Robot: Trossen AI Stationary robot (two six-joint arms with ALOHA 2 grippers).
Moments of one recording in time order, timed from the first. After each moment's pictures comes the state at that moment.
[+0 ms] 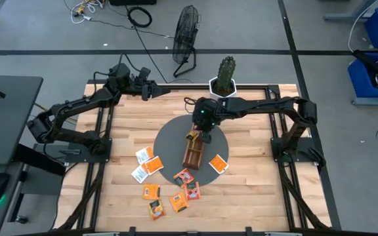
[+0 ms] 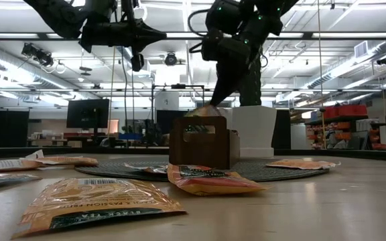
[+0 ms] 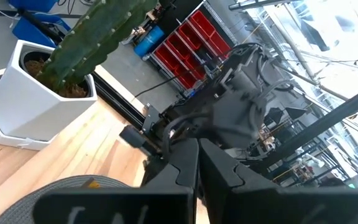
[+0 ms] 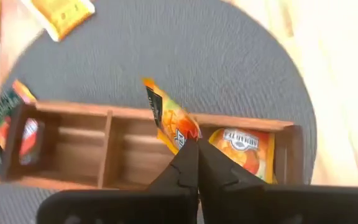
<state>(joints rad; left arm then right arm) 0.74 1.26 0.80 0.45 0.77 -0.77 -0.20 1.73 1.32 -0.59 -0.13 0.01</state>
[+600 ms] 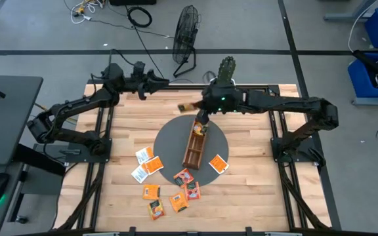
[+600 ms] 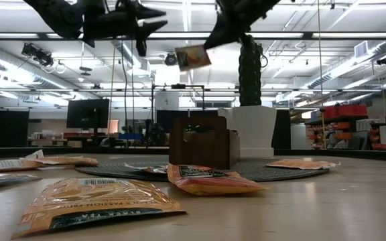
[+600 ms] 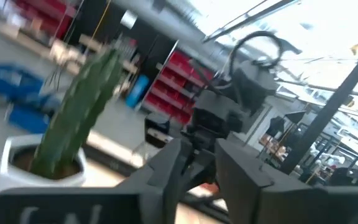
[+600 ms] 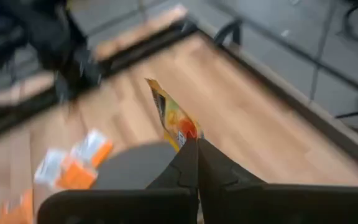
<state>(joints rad) 0.74 1.26 0.80 0.75 0.72 -0.69 -0.20 1.49 1.32 -0.37 0.14 0.34</state>
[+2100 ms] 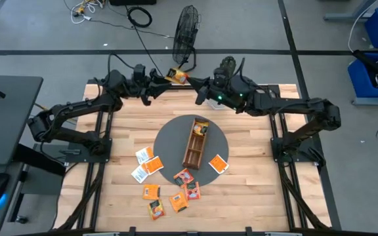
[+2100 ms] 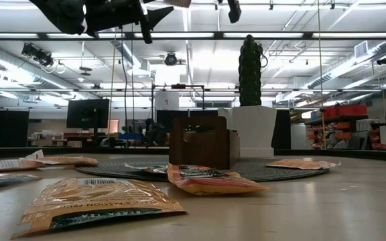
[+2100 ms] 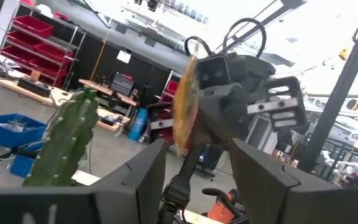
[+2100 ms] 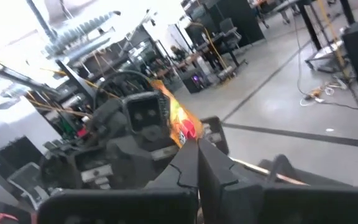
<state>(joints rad) 0.59 1.26 0.80 0.85 0.52 -0.60 -0.15 1.48 1.32 0.25 0.32 0.56</state>
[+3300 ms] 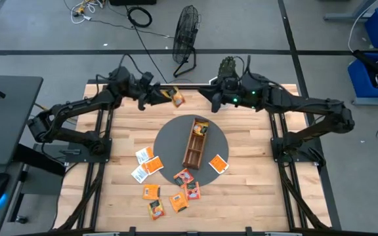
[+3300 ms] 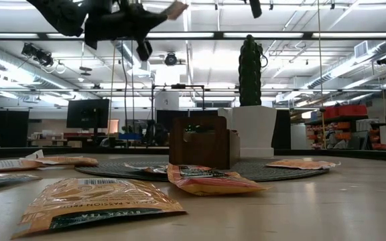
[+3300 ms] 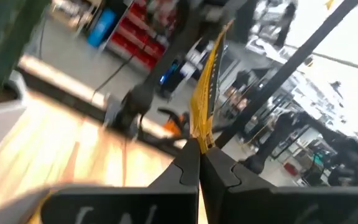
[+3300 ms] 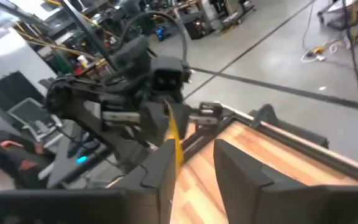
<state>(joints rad) 0.65 1.26 0.80 0.51 0.90 -0.65 -0.18 1.30 1.32 -0.18 0.16 0.54</state>
